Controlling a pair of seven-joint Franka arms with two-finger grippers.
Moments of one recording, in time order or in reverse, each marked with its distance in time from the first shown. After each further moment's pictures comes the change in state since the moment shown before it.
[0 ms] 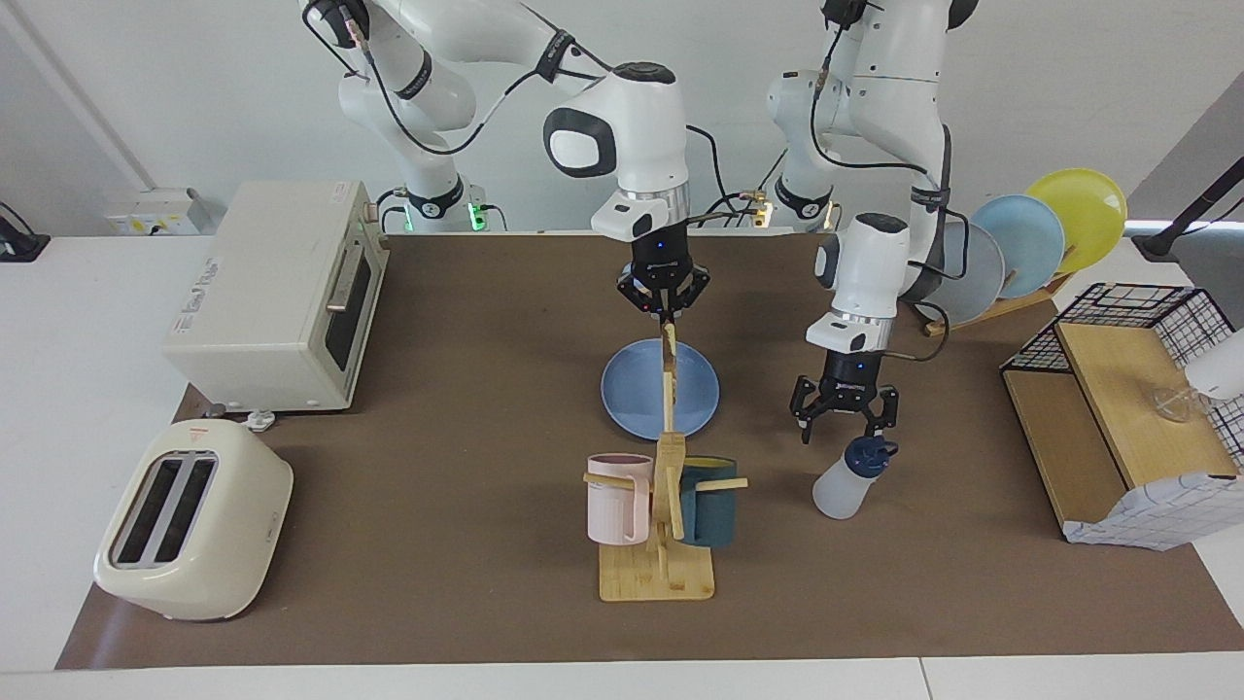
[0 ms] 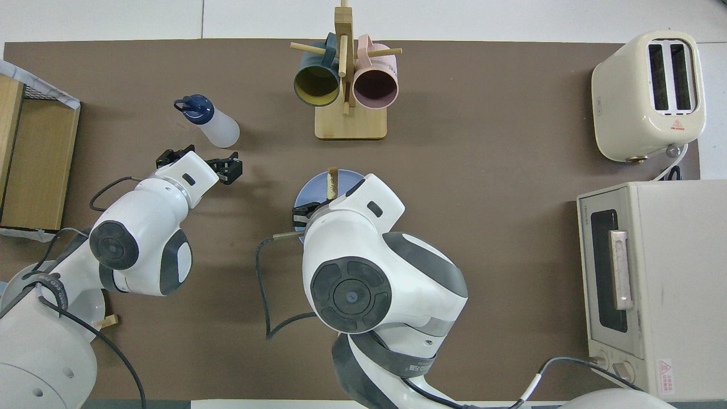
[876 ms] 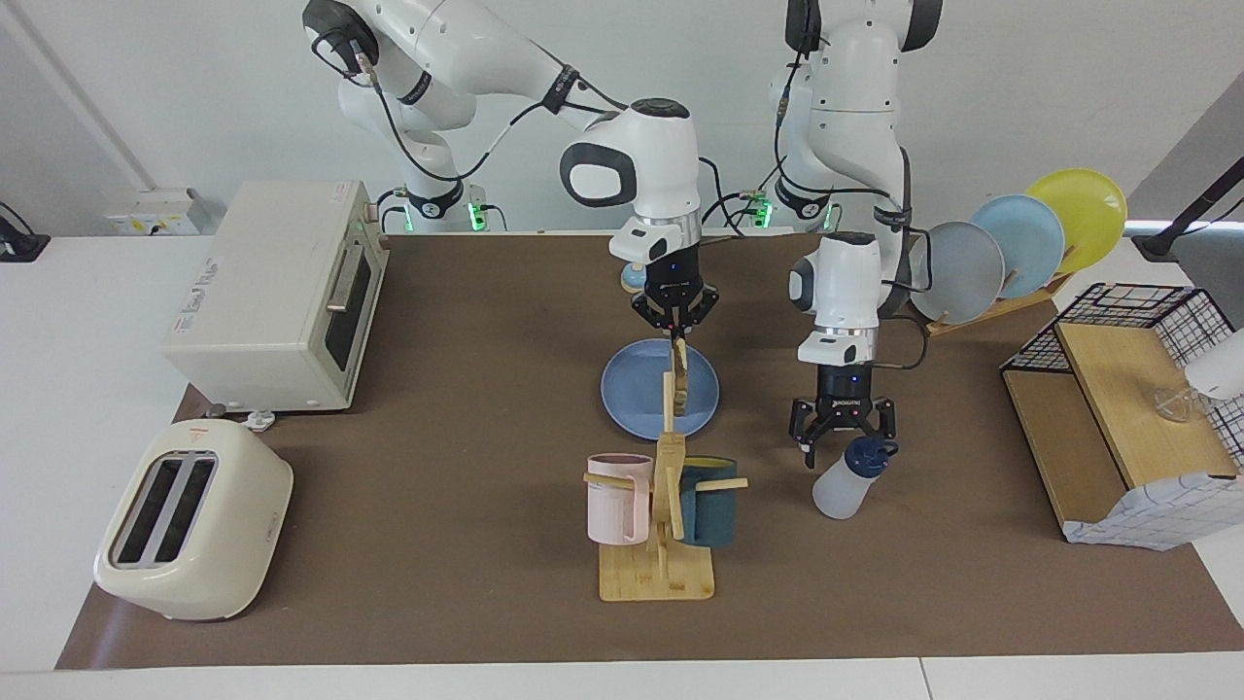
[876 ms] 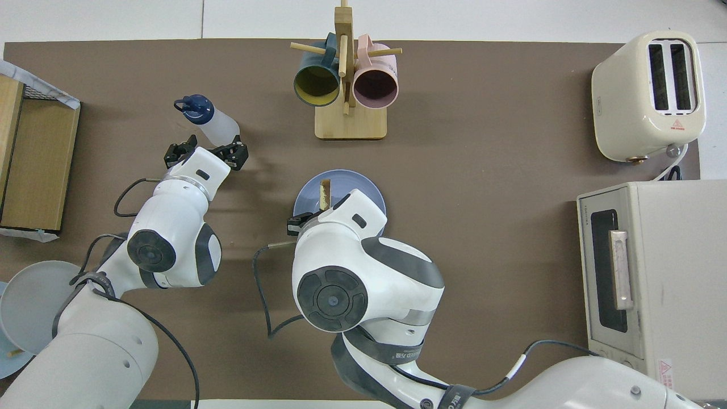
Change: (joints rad) left arm -0.321 0.158 0.252 0.060 -0.281 0.209 -0.003; right arm 0.031 0.094 0.002 -0.033 -0.129 0.029 0.120
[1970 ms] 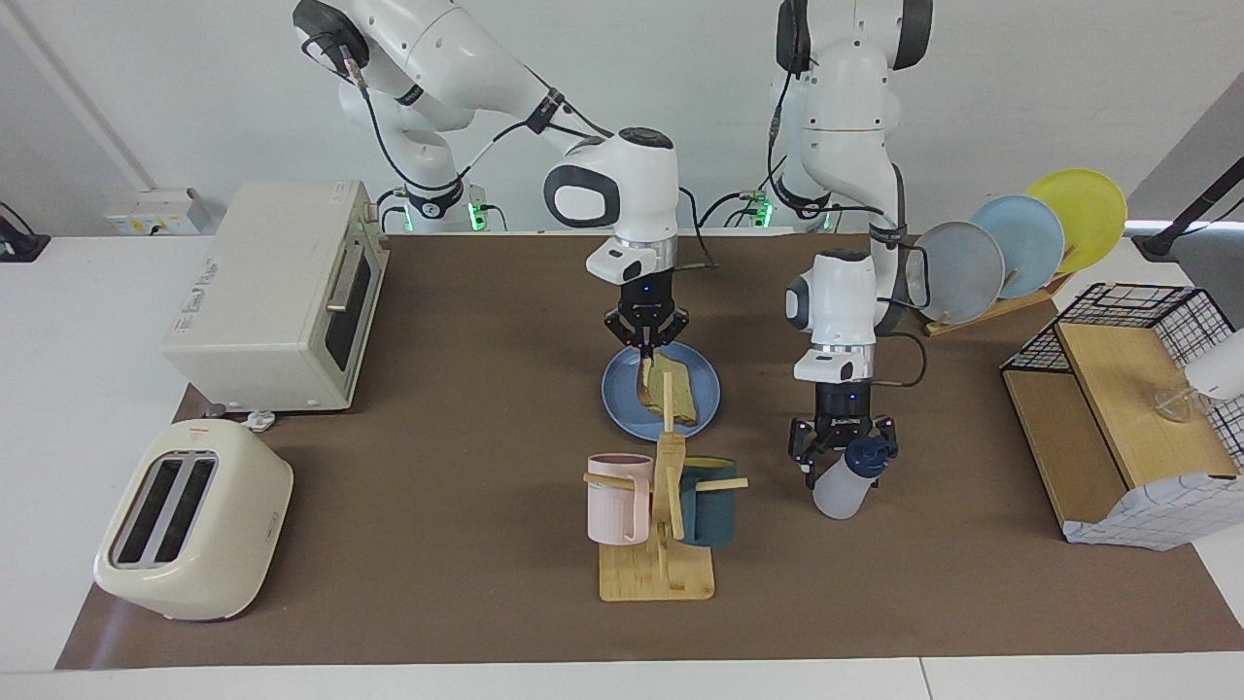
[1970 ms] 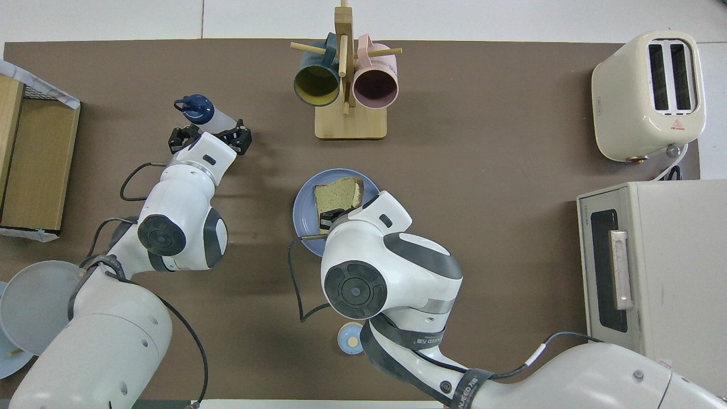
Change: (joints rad) left arm 0.001 0.074 0.009 0.104 -0.001 0.001 0.000; right arm -0.076 0.001 -0.003 -0.093 -0.102 0.009 0.097
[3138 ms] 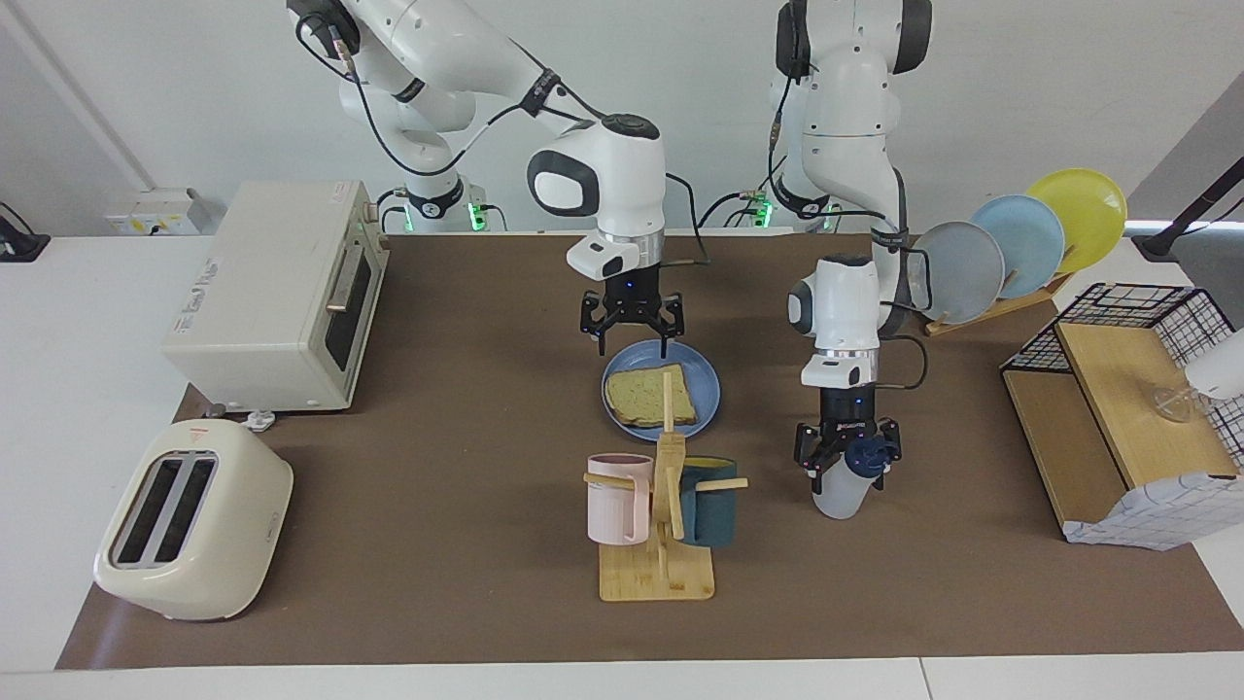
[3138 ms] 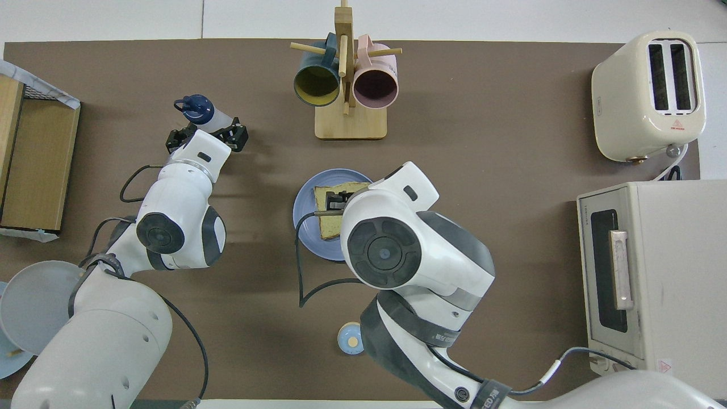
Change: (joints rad) left arm 0.008 0.015 0.004 0.009 -0.008 0.001 -0.075; right arm -0.031 -0.122 -0.041 0.099 0.317 -0.128 -0.275
